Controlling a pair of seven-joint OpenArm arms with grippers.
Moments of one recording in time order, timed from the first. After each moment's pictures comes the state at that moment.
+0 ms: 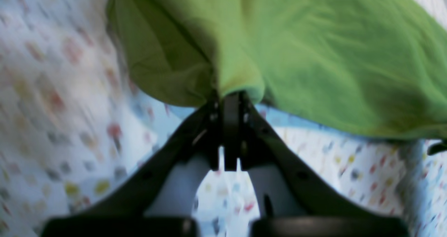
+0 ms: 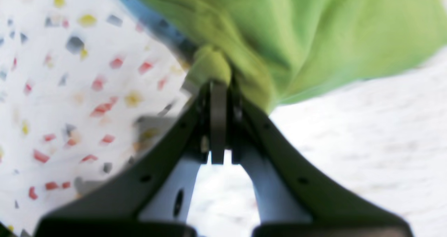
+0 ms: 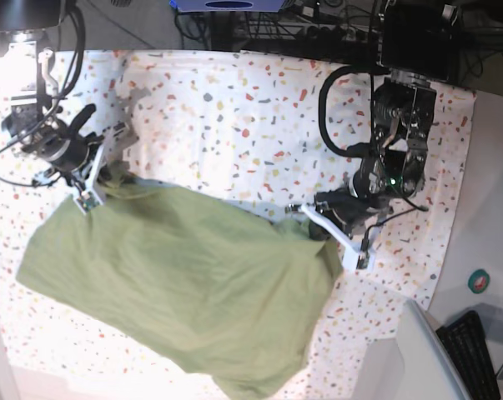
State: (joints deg) left arm -1.7 -12.7 7.0 85.2 -26.0 -1.2 41.1; right arm -9.2 10.9 5.7 83.8 -2.5 32.3 -34.5
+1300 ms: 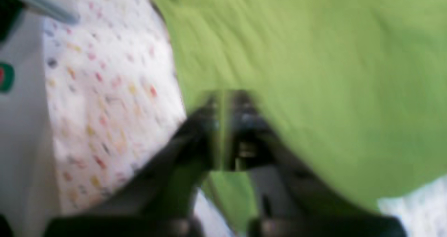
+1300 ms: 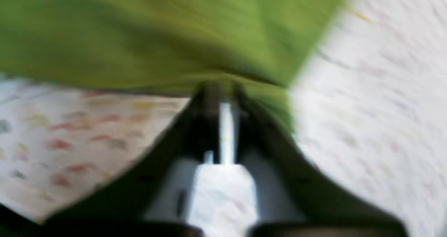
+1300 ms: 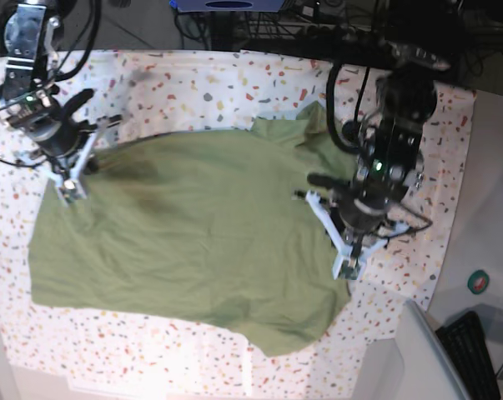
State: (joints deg) left arm -2.2 -13.5 11.9 96.0 -1.3 -1.2 50.7; right arm -15.6 2.6 13.5 99.8 -2.4 32.1 -42.4
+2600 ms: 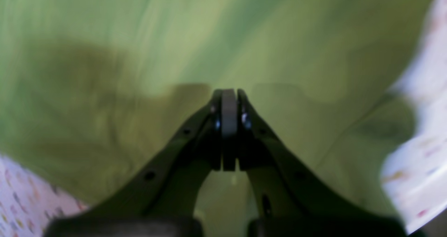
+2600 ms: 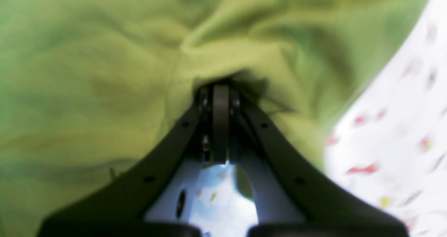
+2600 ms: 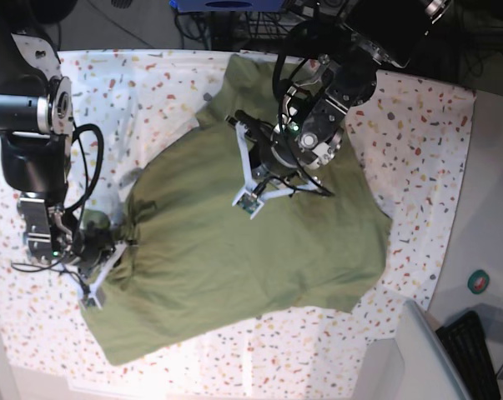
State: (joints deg) left arm -1.6 -11.8 32.7 89.2 -2.2 -1.4 53.7; right arm 30.4 9.1 5.5 33.3 -2.4 24.1 -27.7
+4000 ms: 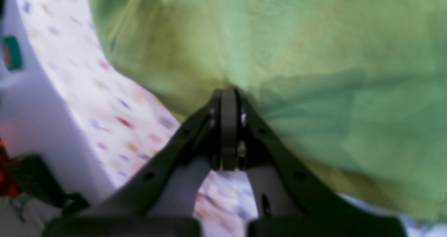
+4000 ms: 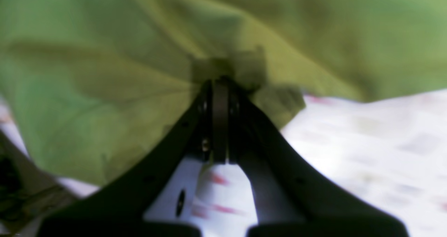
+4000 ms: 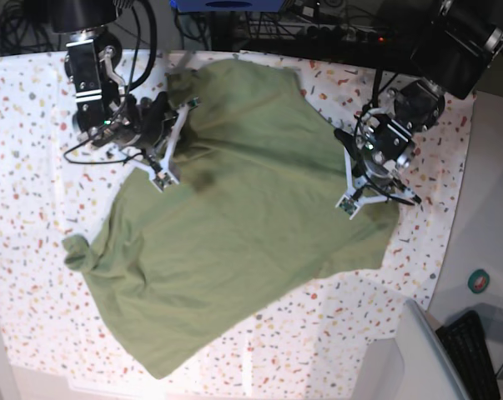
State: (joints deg) left arm -5.5 -26.6 34.8 71.6 1.6 0.6 46.1; right arm -6.4 2.2 -3.2 76.6 2.0 25.8 -49.0
